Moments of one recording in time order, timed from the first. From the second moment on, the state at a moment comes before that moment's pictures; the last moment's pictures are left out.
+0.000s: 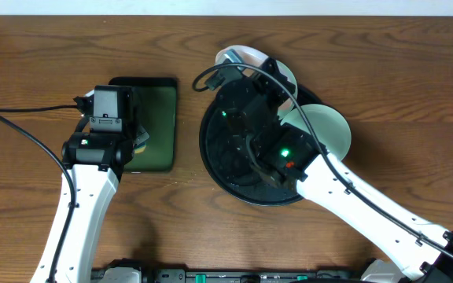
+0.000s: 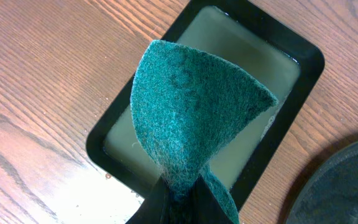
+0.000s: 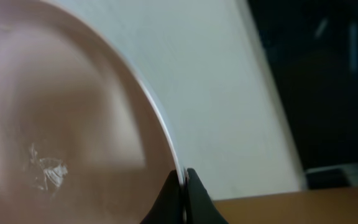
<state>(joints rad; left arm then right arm) -0.07 1.26 1.07 -0.85 -0.28 -0.61 0.85 1.58 1.38 -0.23 1.00 -0.72</state>
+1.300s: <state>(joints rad) -0.07 1.26 1.07 -0.84 -0.27 -0.59 -0.33 1.75 1.39 -0.71 -0.07 0.16</state>
